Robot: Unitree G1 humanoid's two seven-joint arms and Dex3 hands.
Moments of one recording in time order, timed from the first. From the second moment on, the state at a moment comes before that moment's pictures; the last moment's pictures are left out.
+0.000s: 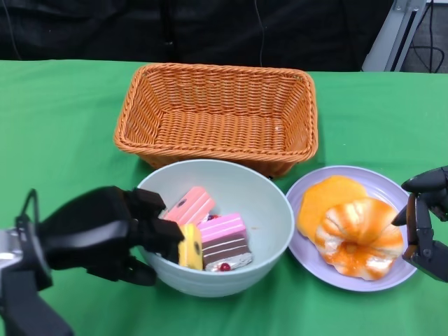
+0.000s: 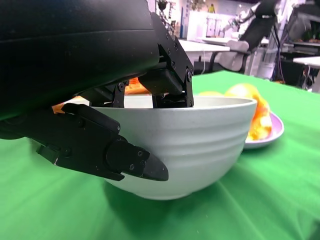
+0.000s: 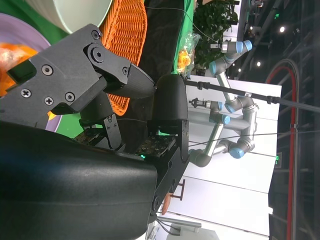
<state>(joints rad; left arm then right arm) -0.56 0.63 -0.48 0.75 0.82 -1.25 0.39 0.19 0.05 -0.10 -0.24 0.08 -0.32 0.00</state>
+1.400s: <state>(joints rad) -0.75 0.33 -0.21 0.85 0.31 -1.10 -0.09 0.20 0.05 -0.11 -0.24 0.06 -0.29 0.02</state>
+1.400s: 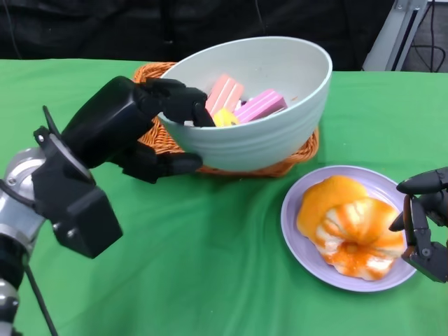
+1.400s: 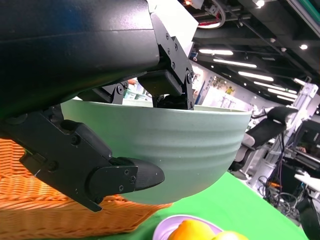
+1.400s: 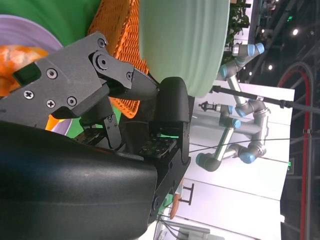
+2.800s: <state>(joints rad) -1.04 -0.16 0.14 1.18 -0.10 -0.50 -0.21 0.20 0.05 -0.09 -0.15 0.02 -0.35 0.02</state>
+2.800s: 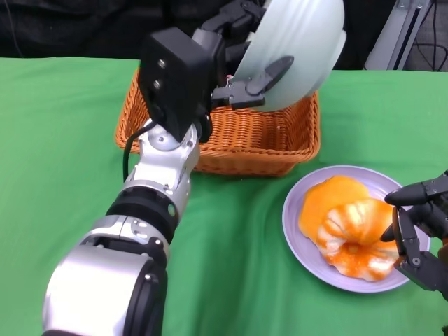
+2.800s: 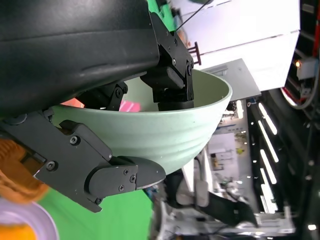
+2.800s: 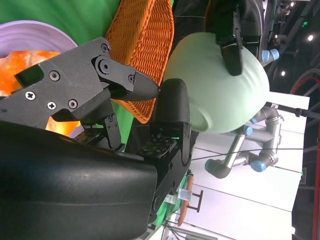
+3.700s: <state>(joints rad) -1.15 -0.17 0.54 1.19 -0.58 0.20 -0.26 0.20 0.05 -0.09 -0.15 0.02 -0.38 0.03</state>
